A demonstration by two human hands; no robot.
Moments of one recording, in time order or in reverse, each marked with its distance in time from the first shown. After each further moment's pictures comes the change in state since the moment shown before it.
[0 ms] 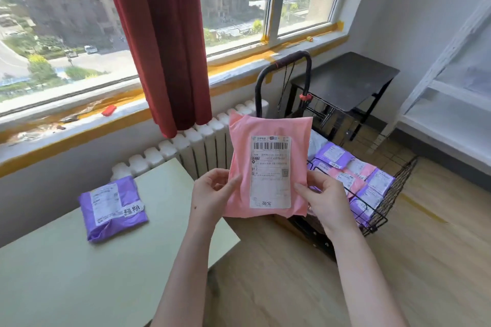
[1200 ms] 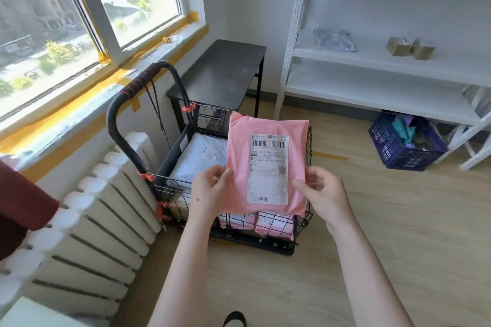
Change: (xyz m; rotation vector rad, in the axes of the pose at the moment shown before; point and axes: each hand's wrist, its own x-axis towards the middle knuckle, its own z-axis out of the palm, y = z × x) left_hand 0.147 0.022 0.269 0.333 -0.536 0.177; right_hand 0.106 0.023 -0.186 -0.157 0.619 0.080
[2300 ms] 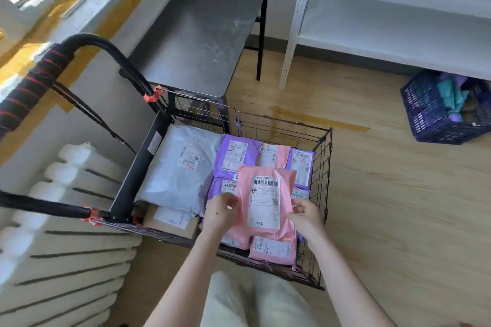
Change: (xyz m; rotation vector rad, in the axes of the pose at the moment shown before) left_hand 0.238 -0.122 0.176 0.401 -0.292 -0.432; right_hand 0.263 0.187 0.059 -0.195 -0.144 0.661
